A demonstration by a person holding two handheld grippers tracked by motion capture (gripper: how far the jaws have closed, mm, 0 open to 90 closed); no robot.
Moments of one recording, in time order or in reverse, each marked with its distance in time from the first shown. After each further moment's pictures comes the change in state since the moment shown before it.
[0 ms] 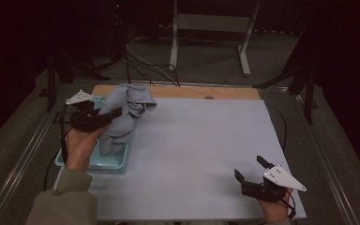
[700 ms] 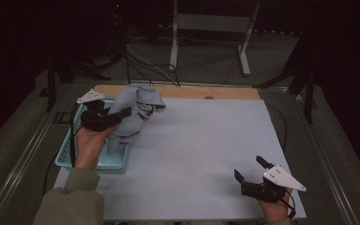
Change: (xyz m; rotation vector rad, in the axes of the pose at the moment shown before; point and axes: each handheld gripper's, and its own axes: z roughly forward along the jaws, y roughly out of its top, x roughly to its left) left arm -0.018 0.004 0.015 0.003 -0.042 0.015; right arm 0.001 0.000 0.000 0.003 0.004 -0.003
